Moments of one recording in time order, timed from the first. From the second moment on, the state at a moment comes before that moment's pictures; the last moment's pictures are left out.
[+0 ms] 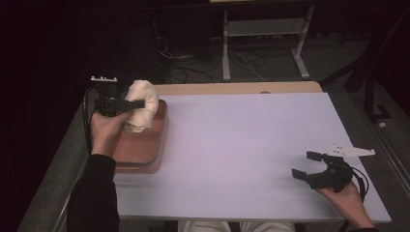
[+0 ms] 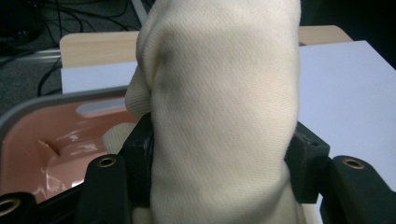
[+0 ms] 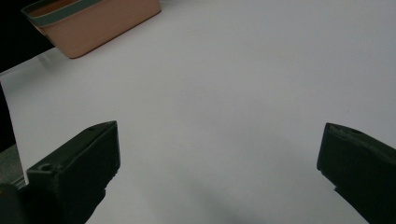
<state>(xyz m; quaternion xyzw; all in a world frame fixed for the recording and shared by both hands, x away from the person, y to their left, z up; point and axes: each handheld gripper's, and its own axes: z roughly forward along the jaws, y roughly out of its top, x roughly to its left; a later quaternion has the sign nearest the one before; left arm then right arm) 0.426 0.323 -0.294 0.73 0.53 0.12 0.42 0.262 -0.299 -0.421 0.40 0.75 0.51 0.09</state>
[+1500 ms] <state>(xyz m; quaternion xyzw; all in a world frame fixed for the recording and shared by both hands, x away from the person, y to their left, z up) 0.416 0.284 -0.232 0.75 0.47 0.09 0.46 0.261 -0.298 -0.420 0.40 0.75 0.51 0.10</state>
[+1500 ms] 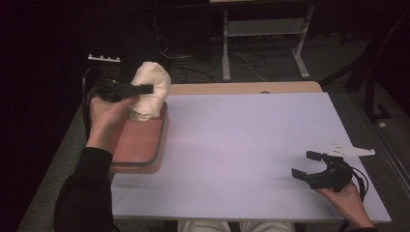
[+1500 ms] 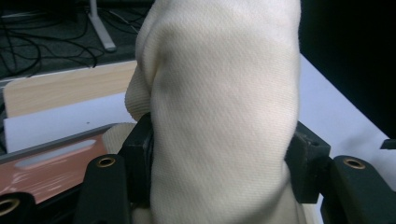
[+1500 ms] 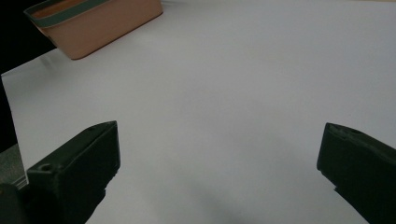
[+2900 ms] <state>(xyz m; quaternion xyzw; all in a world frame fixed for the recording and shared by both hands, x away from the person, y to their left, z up) 0.423 0.196 -0.221 0.79 0.39 0.04 0.48 0.261 -0.297 -0.419 0.40 0.76 0.51 0.10</state>
